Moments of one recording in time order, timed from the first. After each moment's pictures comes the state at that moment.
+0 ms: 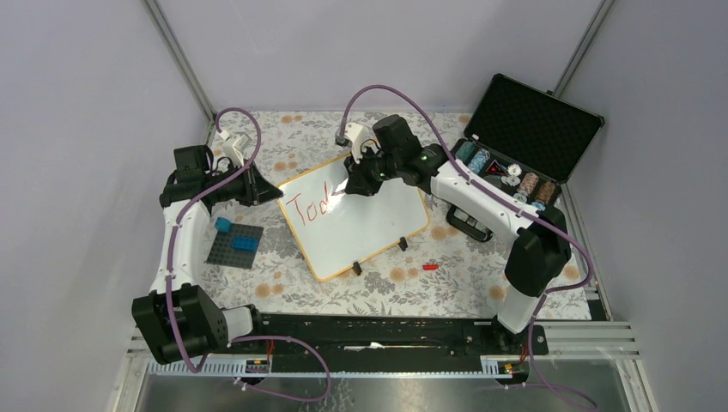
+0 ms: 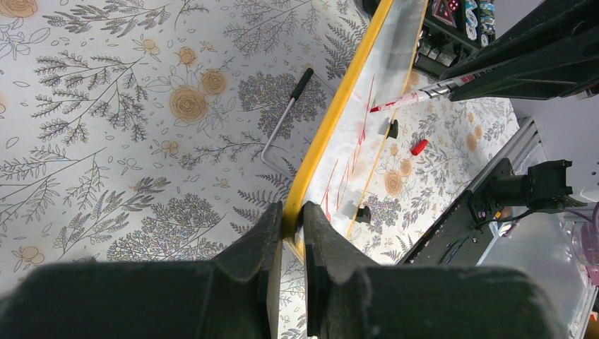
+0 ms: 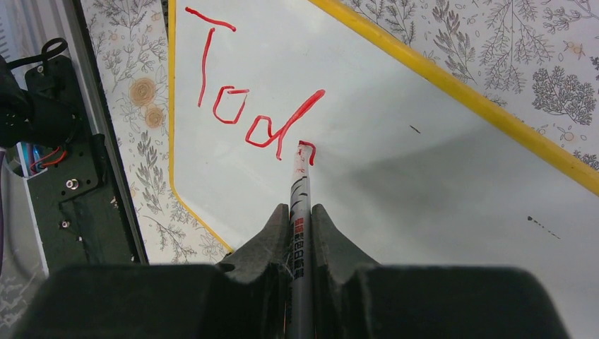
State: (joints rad) left arm 0.23 1.23 1.07 -0.70 0.95 0.13; right arm 0.73 1.75 1.60 -0.51 -0.47 -0.17
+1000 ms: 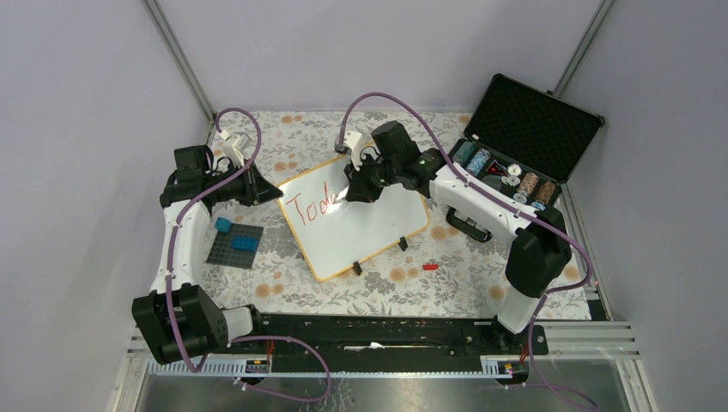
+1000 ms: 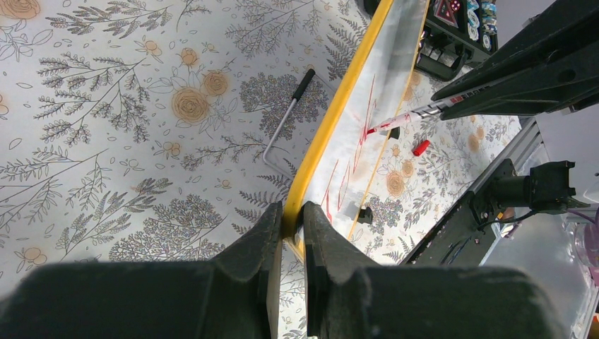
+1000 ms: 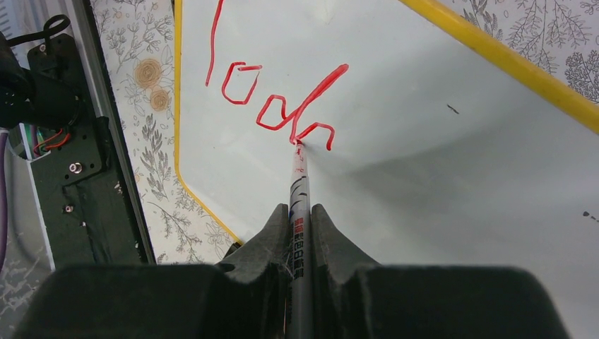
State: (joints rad) left arm 0.23 1.23 1.07 -0.69 0.95 0.13; right arm 0.74 1.75 1.55 -0.51 -0.48 -0.18
